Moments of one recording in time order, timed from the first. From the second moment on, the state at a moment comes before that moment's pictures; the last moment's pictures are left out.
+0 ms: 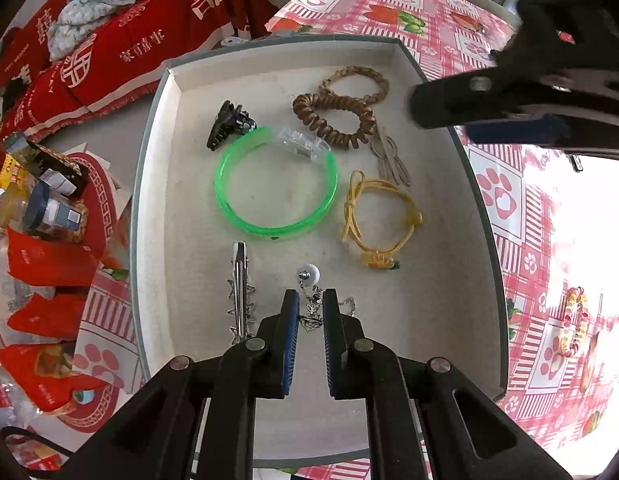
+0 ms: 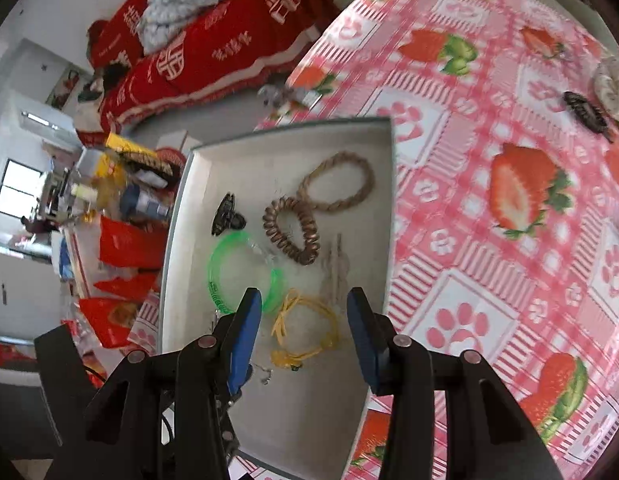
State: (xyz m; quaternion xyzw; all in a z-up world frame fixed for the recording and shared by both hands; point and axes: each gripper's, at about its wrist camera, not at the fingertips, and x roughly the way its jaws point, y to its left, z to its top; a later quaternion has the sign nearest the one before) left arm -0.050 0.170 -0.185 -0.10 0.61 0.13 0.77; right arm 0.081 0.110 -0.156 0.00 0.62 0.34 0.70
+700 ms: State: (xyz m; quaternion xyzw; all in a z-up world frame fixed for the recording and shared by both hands) left arm -0.038 0.167 -0.167 -0.08 0.60 0.16 0.78; right arm 0.061 -0.035 -0.169 0.07 0.66 0.22 0.72
